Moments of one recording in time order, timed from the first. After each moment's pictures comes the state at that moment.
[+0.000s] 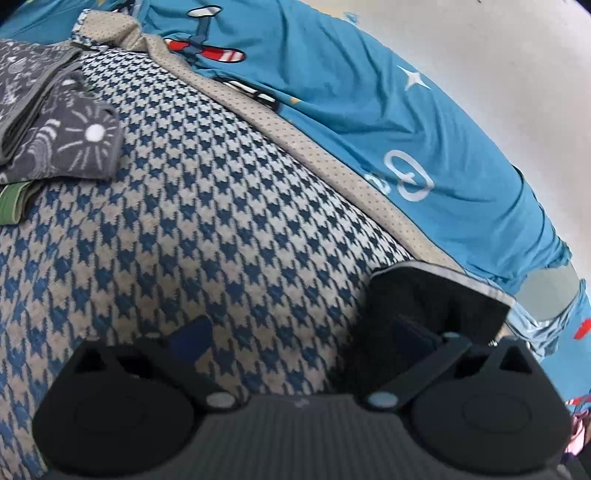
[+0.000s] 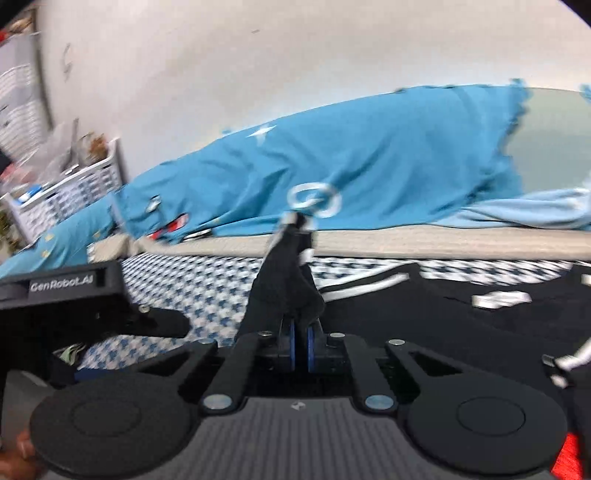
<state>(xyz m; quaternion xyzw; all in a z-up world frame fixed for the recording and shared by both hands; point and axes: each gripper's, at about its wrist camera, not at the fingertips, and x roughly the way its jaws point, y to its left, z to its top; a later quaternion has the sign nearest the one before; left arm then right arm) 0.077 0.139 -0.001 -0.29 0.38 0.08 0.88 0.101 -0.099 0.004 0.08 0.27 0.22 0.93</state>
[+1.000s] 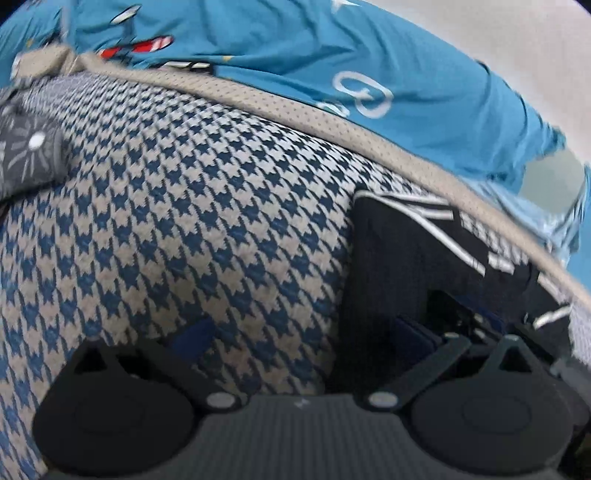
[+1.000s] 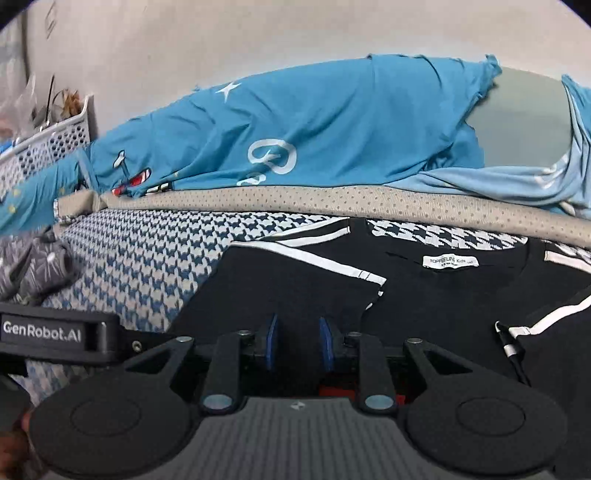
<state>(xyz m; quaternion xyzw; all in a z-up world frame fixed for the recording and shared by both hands) 0.080 0.087 -0.021 -0.14 0.44 0.04 0.89 0.097 -0.106 -0.019 0.01 0.30 0.19 0.93</state>
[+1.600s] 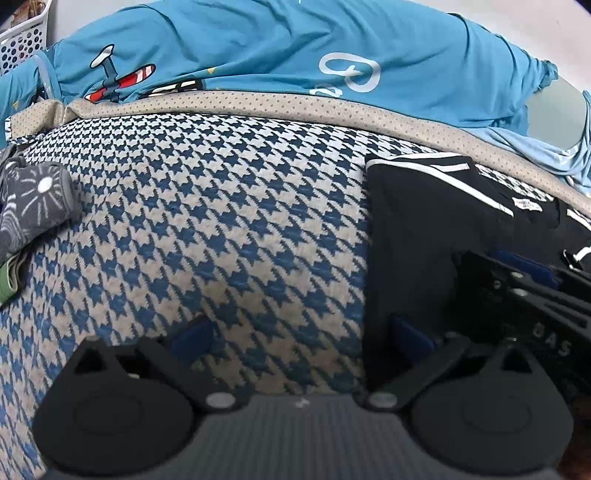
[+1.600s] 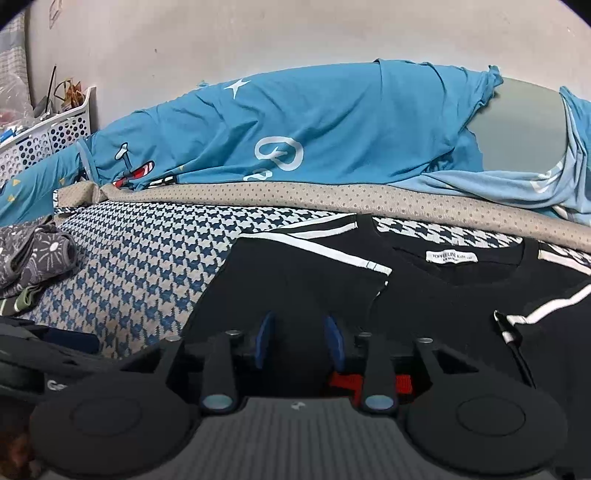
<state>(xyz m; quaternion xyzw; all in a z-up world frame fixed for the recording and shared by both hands) 0.069 0.087 -0.027 -0.05 0.45 0.05 0.89 0.083 -0.100 -0.010 0.00 0.32 0.18 0.93</state>
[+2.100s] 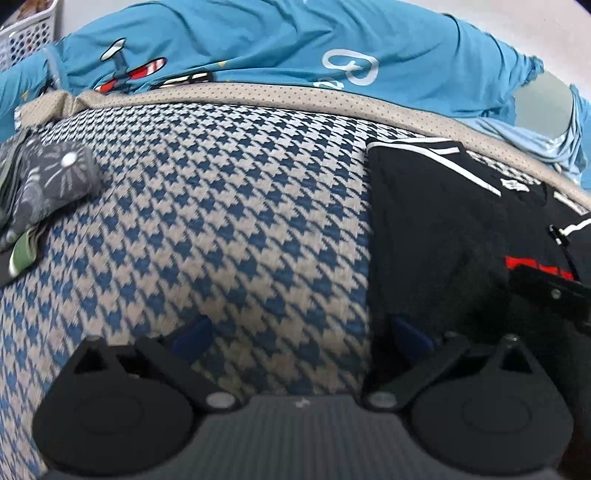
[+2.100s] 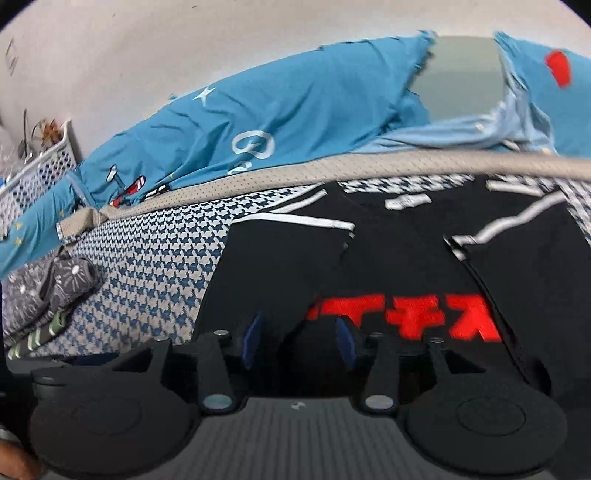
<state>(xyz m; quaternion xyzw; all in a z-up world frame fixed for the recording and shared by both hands) 0.030 0.096 -0.020 -0.07 0.45 0.04 0.89 0.038 -0.136 0.013 0.10 0.37 0.15 0.91</state>
